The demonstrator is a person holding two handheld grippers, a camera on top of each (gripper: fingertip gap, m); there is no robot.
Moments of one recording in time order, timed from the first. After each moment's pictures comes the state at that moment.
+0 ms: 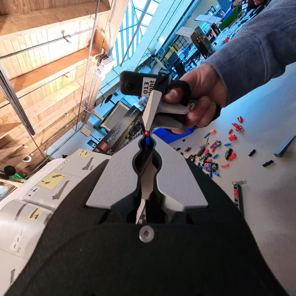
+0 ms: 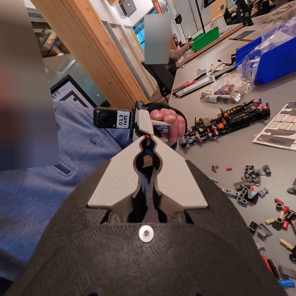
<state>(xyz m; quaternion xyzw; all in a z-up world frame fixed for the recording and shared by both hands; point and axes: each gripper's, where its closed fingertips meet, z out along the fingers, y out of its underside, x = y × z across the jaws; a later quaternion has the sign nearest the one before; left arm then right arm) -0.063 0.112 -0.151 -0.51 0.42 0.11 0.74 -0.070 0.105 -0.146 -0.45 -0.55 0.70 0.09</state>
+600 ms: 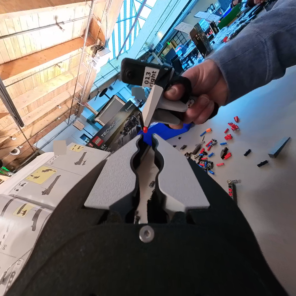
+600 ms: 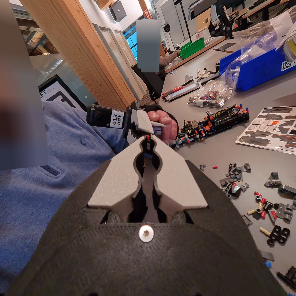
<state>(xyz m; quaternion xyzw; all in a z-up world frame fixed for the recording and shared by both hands) -0.065 0.118 -0.157 -0.54 0.41 0.09 0.73 -0.068 0.118 -0.148 -0.46 -0.55 0.68 0.13</state>
